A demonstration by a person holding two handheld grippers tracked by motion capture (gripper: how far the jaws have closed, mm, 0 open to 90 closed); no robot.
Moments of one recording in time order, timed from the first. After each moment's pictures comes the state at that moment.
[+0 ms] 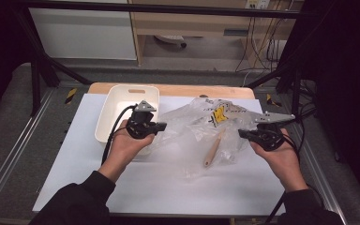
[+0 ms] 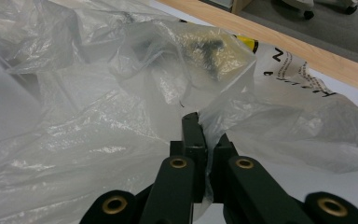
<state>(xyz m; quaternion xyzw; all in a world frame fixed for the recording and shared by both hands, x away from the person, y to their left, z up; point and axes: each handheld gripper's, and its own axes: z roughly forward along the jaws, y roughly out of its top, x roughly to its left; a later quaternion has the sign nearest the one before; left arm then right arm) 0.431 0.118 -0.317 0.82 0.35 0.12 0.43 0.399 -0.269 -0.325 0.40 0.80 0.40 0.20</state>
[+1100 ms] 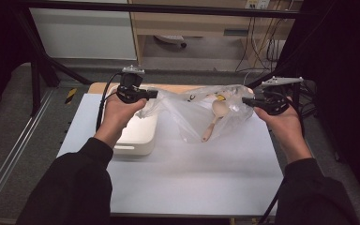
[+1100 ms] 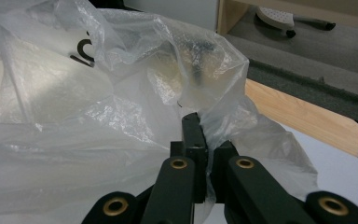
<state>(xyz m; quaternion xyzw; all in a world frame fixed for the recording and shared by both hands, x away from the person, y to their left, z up) 0.498 0.145 -0.257 0.78 0.41 0.14 0.46 0.469 -0.279 -0.264 0.42 0.77 0.42 0.21</state>
